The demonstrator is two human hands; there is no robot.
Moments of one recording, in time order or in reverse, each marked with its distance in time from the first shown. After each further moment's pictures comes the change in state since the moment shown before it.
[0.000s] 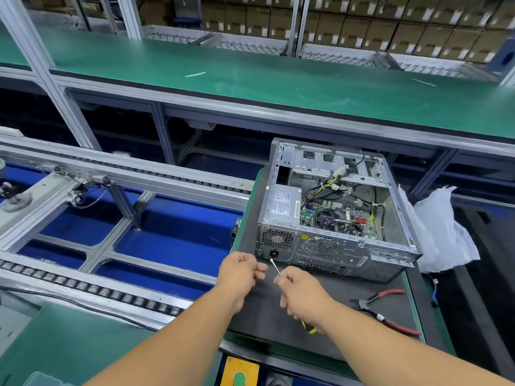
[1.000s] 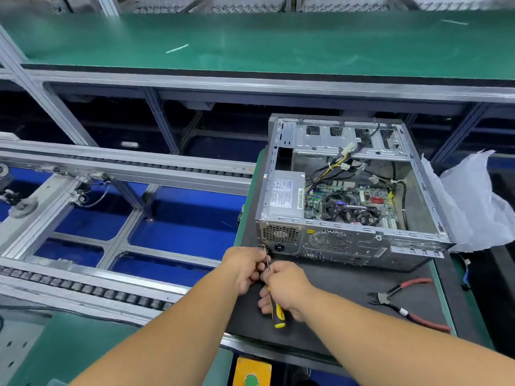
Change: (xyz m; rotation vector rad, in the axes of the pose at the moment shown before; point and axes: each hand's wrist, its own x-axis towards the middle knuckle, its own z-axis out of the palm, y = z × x) left_hand 0.060 -0.001 0.011 0.053 -0.018 -0.276; right_hand 0.054 -0.008 0.041 0.376 -0.116 0.194
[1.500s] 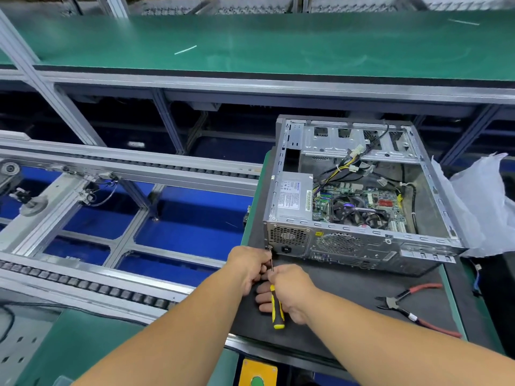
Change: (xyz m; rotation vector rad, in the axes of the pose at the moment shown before) left_hand -0.015 0.012 -0.002 0.161 0.094 0.029; right_hand 0.005 -0.001 0.012 0.223 -0.044 0.064
